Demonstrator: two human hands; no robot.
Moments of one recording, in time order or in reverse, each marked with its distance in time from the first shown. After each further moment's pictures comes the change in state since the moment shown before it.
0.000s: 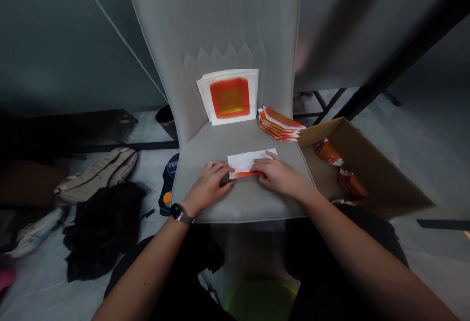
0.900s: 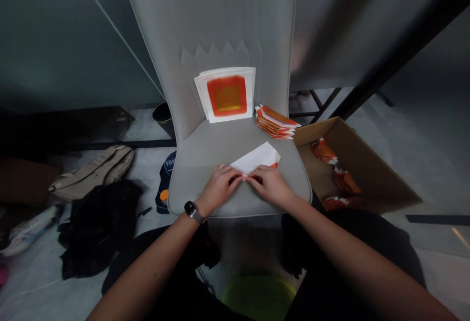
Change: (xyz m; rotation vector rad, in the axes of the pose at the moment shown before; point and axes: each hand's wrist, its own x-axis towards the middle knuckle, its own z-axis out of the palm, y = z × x) left_hand 0.009 0.030 0.032 -0.149 0.069 -0.009; right_hand -0.021 -0.025 0.036 0.281 0.221 0.225
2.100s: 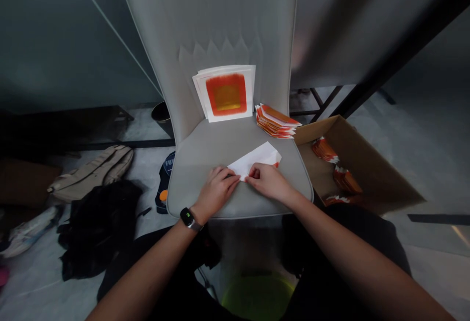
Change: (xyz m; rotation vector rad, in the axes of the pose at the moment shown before) left_hand -0.014 -0.001 -0.002 0.203 0.040 0.091; right_hand 0.019 -0.009 -0.002 0.123 -0.087 0.324
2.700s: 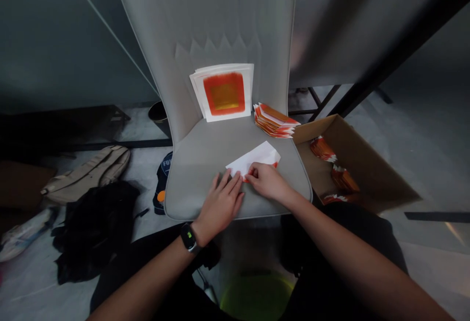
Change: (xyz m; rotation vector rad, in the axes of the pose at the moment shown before) left_hand -0.014 0.040 -0.004 0.210 -0.192 -0.030; right_hand 0.004 0.001 0.004 -0.029 0.026 -0.006
